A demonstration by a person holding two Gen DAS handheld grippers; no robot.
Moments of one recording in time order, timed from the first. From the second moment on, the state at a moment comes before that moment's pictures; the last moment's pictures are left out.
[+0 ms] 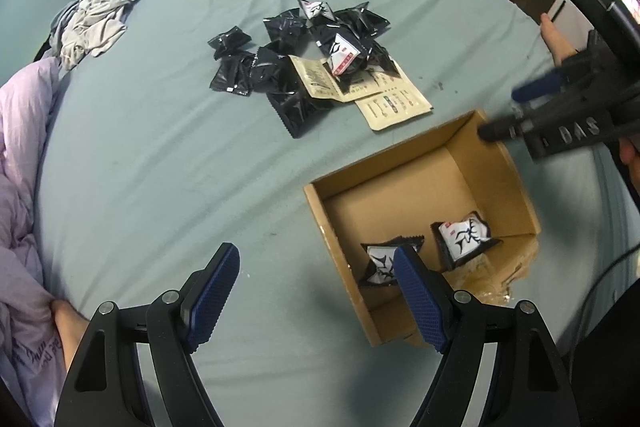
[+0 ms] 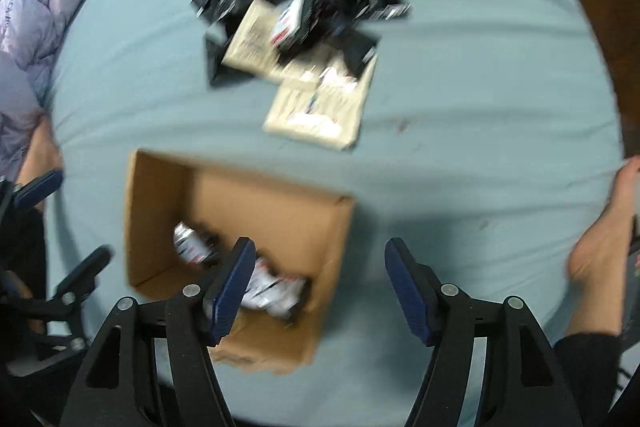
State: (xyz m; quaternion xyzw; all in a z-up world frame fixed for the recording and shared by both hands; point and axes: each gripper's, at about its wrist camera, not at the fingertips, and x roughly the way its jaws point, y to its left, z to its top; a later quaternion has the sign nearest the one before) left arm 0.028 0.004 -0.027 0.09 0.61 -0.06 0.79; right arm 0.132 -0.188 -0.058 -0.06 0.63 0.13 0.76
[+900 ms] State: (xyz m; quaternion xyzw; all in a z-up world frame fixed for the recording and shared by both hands) left arm 0.057 0.020 -0.031 0.05 0.61 -0.04 0.79; right arm 0.153 -0.212 -0.062 -0.01 0.65 0.09 0.75
